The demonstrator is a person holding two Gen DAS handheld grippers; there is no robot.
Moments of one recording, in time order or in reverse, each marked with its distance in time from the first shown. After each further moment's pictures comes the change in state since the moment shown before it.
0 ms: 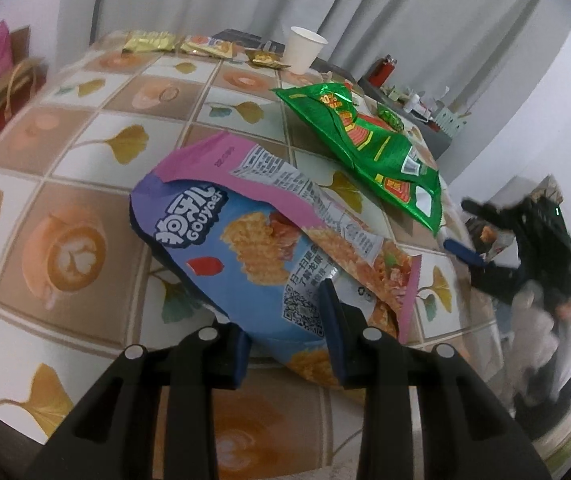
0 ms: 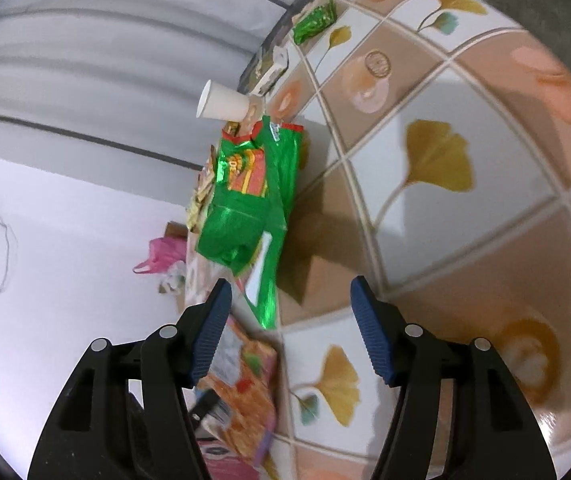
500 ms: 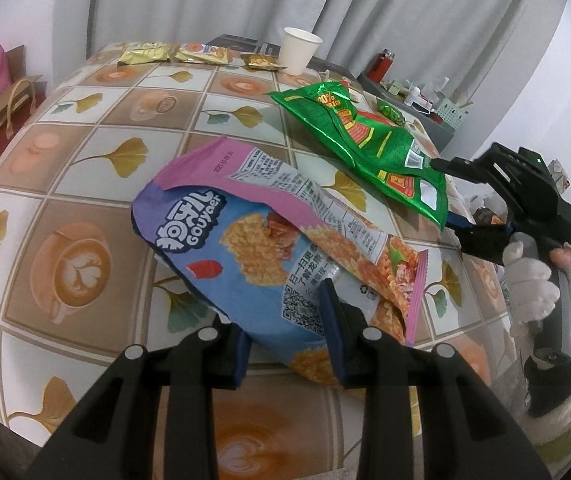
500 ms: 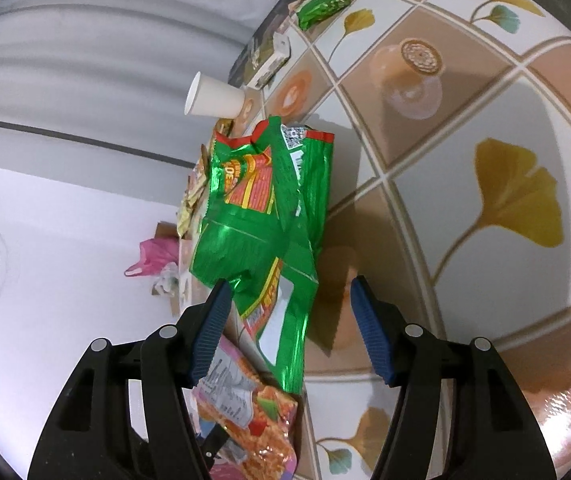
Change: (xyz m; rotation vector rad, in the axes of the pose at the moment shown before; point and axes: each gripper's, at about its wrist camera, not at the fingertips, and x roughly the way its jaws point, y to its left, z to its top) left arm 0.001 -0.004 0.000 0.045 -0.006 0.032; right arm 0.036 0.022 0.020 0.005 0.024 -0.055
